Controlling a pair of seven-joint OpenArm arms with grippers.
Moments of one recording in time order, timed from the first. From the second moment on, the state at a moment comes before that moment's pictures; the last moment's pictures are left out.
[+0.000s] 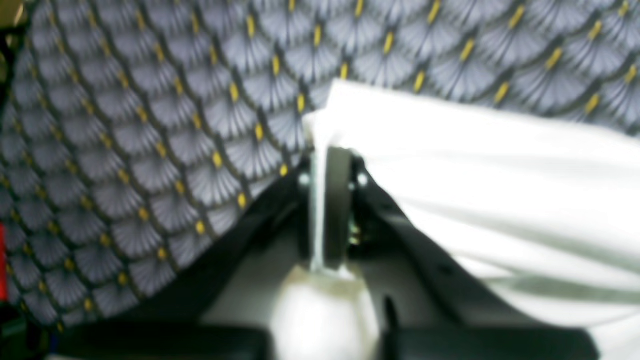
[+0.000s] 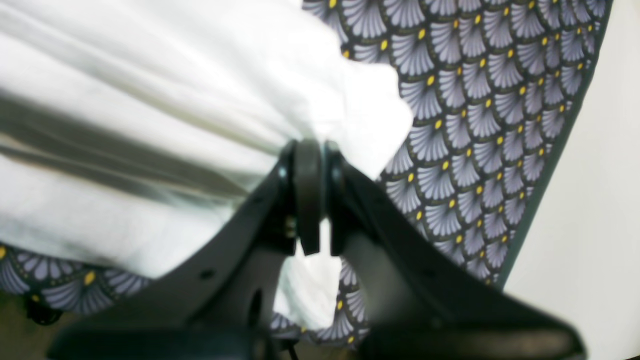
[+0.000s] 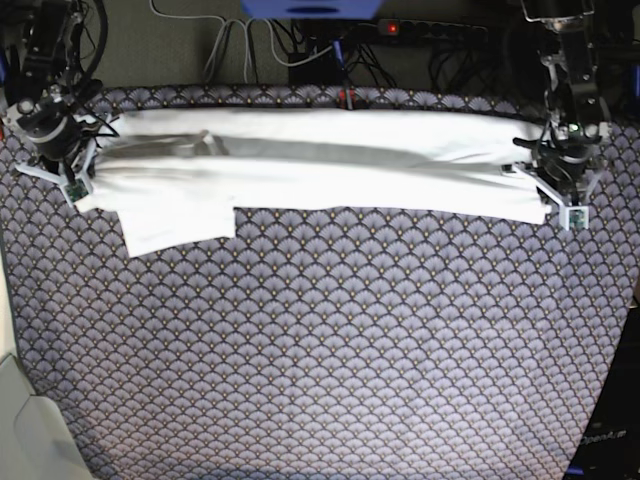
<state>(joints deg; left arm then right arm) 12.2 -14.3 -20.1 89.2 -6.8 -9.0 35.5 -19.6 13.7 27.3 102.3 -8.8 40.4 -36.5</state>
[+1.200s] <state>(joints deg) 11.3 -14.6 -20.3 87.3 -6.2 -8.3 35.3 -23.8 13.9 29.8 112.5 -9.4 40.4 -38.2</state>
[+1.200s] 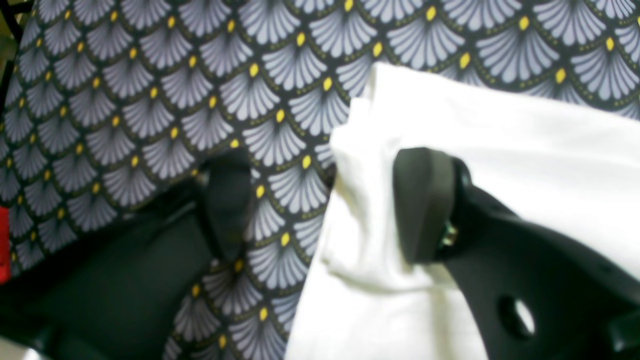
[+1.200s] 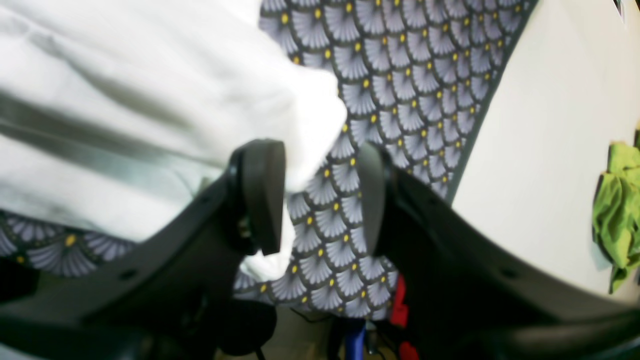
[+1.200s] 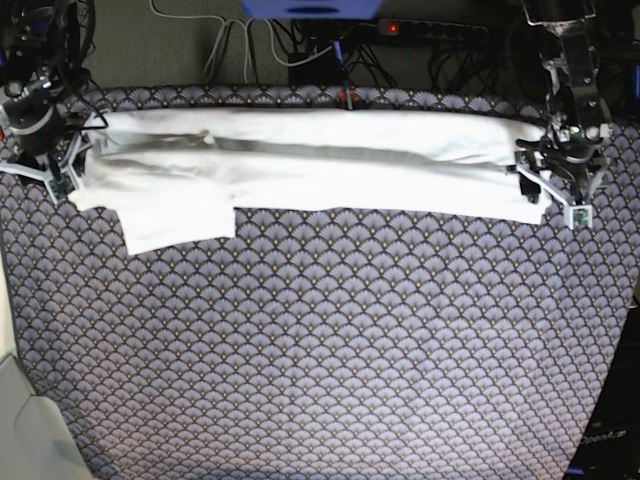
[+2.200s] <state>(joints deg) 11.4 -14.3 -20.3 87.5 -6.2 -8.3 35.4 5.7 8.3 17.1 97.9 -9.2 40.2 -60.9</state>
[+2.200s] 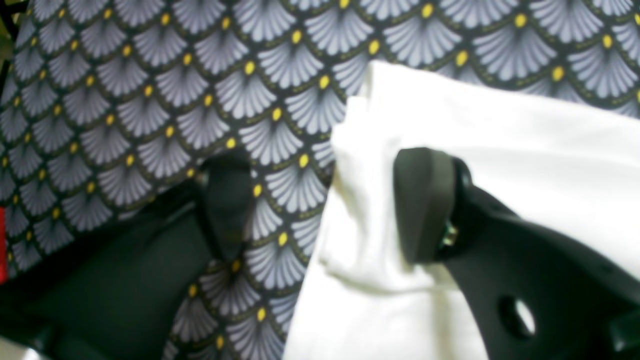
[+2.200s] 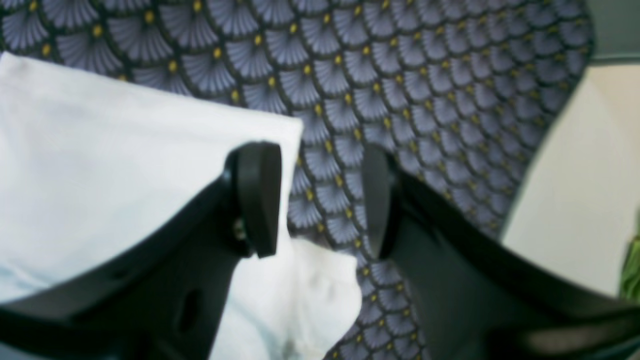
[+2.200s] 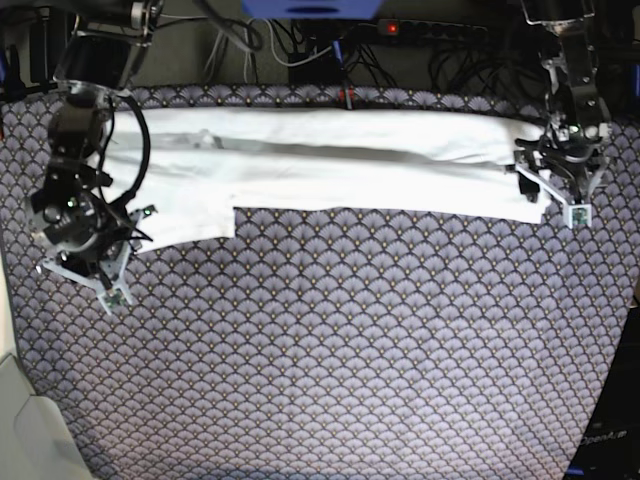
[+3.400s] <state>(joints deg) 11.4 -14.2 -20.3 87.5 -5.8 -8.3 35.5 15.0 13.6 17.4 67.9 -3.7 40.1 -49.0</state>
